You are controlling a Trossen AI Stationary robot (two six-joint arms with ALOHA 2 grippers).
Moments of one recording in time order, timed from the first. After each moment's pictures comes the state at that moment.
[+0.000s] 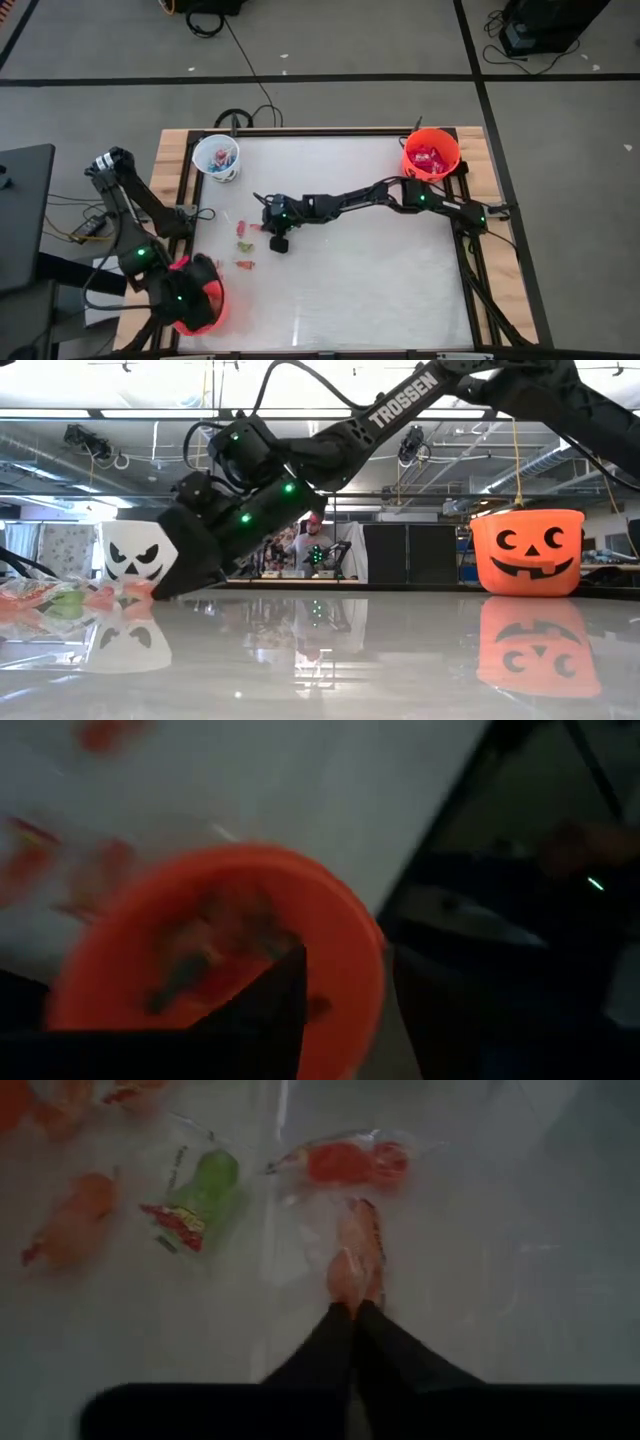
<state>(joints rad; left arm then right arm) -1.03 1.24 1.13 -0.99 -0.14 -1.66 -0.04 2.51 1.84 0.01 -0.09 0.08</state>
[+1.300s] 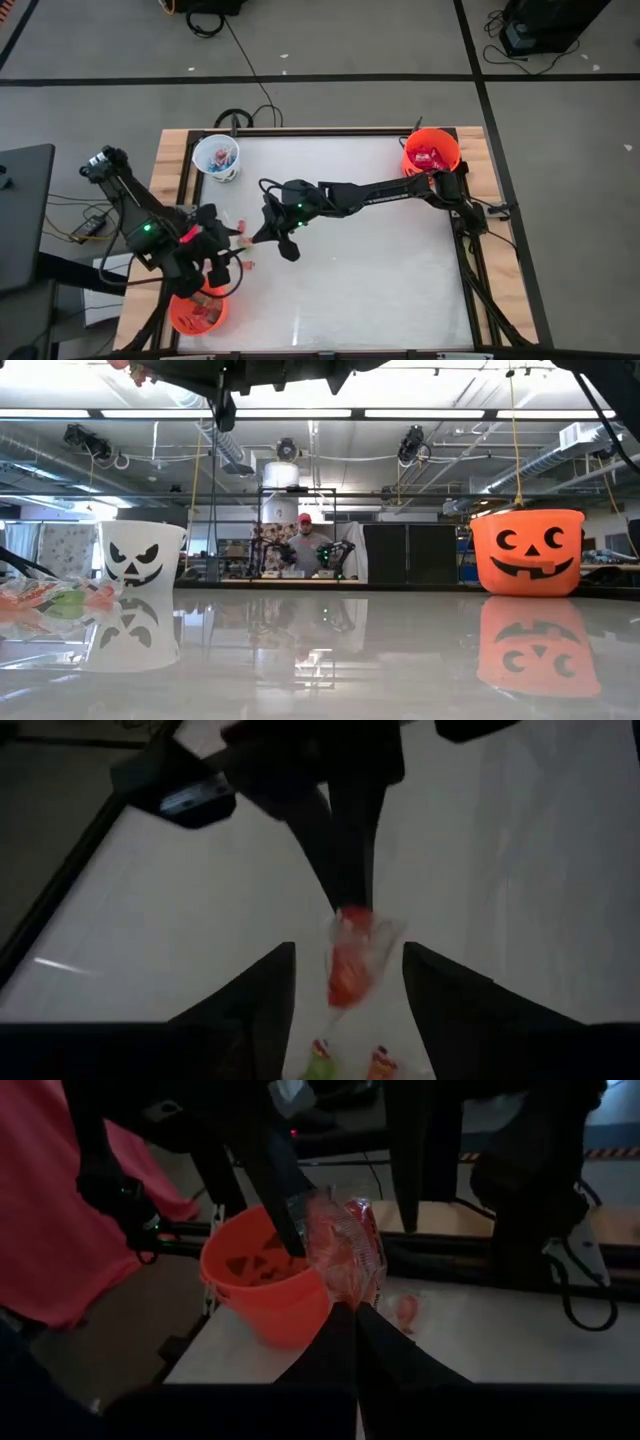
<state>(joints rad) -0.84 1.18 1.20 -1.19 -0.80 -0.91 0.04 2.16 1.84 -0.01 -0.39 0.09</state>
